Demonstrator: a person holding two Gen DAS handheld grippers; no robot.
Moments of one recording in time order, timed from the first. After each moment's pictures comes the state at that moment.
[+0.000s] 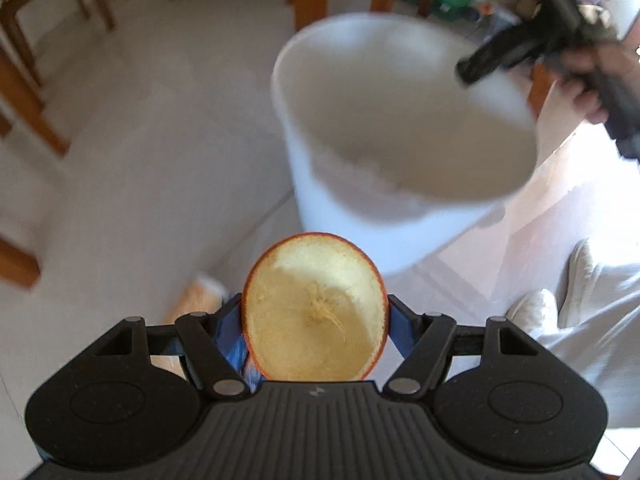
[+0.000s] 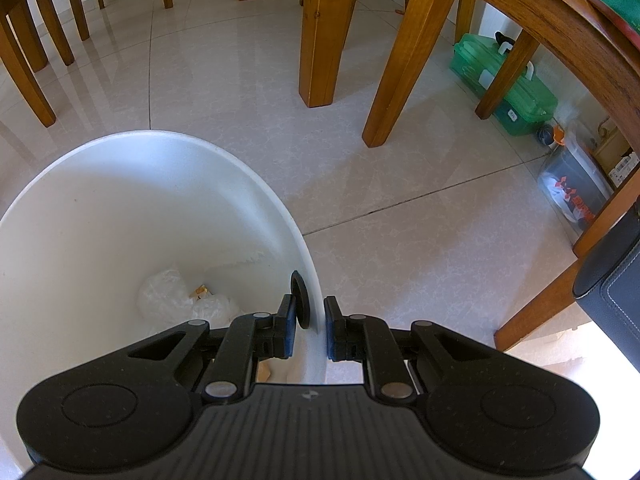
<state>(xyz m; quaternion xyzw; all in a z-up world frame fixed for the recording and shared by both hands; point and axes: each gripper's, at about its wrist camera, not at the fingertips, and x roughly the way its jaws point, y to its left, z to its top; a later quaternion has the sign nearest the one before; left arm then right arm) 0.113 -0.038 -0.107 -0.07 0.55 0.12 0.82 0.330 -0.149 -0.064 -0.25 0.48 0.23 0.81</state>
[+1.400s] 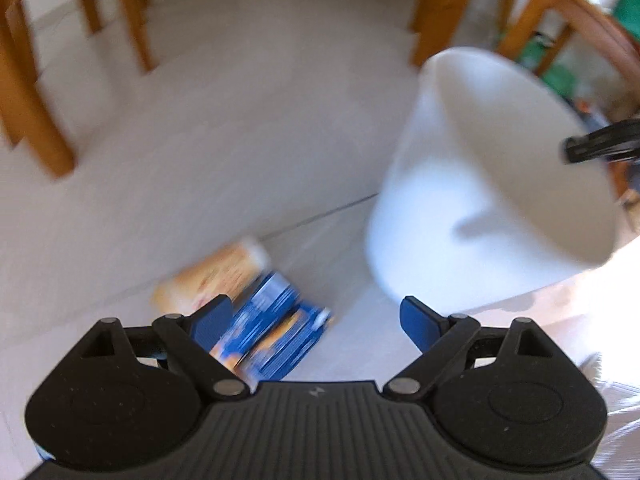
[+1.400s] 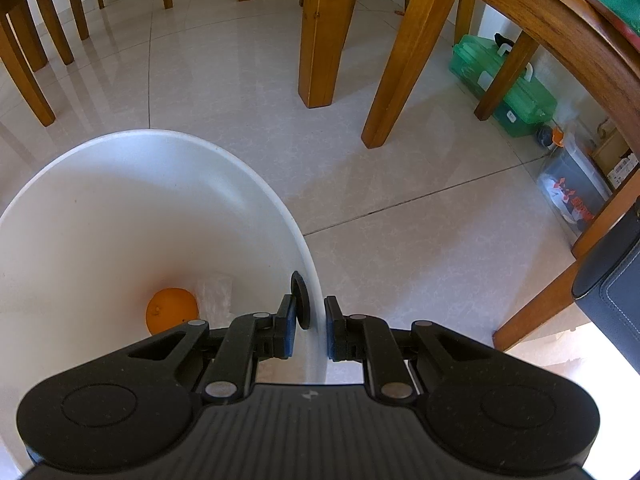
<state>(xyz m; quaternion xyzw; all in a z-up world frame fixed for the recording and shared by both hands) 0.058 0.013 -0.133 -0.18 0.52 0.22 0.81 0.329 -0.148 -0.063 -0.25 0.47 0.23 0.81</state>
